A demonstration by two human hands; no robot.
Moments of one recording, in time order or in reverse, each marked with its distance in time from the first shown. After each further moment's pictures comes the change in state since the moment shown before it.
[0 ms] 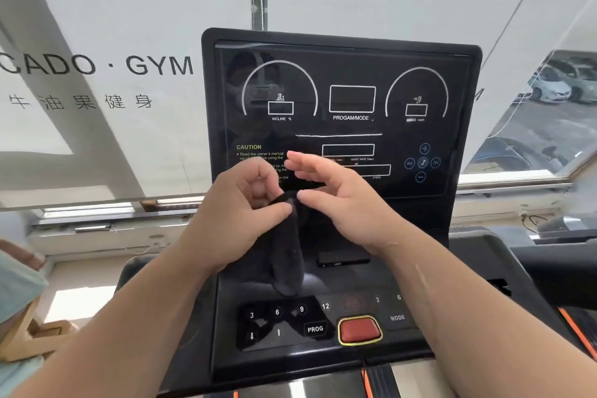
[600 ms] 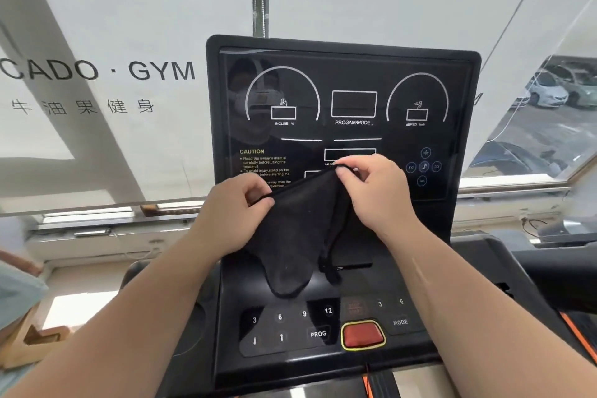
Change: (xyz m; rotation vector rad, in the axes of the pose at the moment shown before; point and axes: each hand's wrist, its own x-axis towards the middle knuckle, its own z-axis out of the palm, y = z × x) left_hand 0.022 -0.039 -0.011 0.551 0.122 -0.113; right_hand 0.012 0.024 -0.018 -0.421 0.569 0.070
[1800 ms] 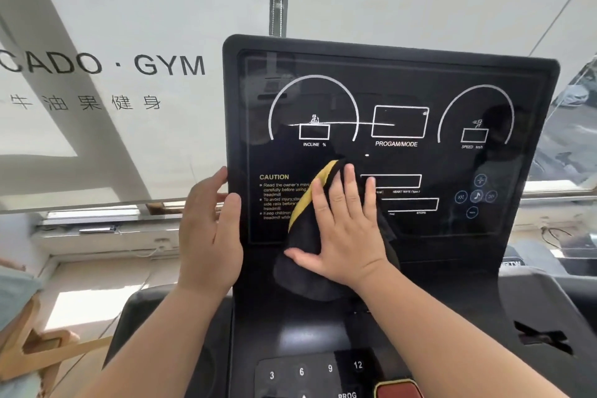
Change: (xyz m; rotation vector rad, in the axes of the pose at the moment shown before) left_hand 0.027 -0.051 0.003 -0.320 0.445 -0.039; right_hand 0.014 0.046 0.116 -0.782 -0.027 -0.591
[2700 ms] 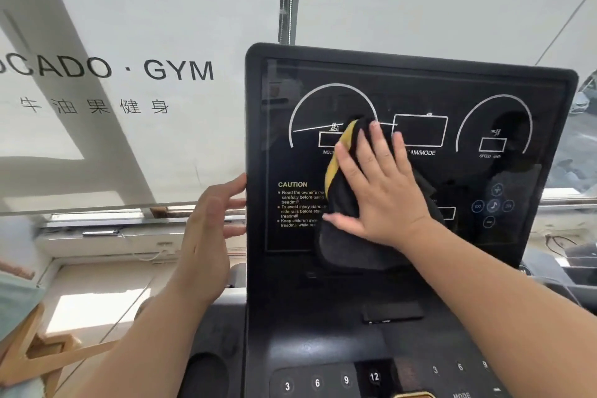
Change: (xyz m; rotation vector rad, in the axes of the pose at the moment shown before) left_hand 0.016 -0.008 -0.029 -0.299 -0.249 -0.076; right_hand 0.058 0.051 -0.029 -0.115 0.108 -0.197
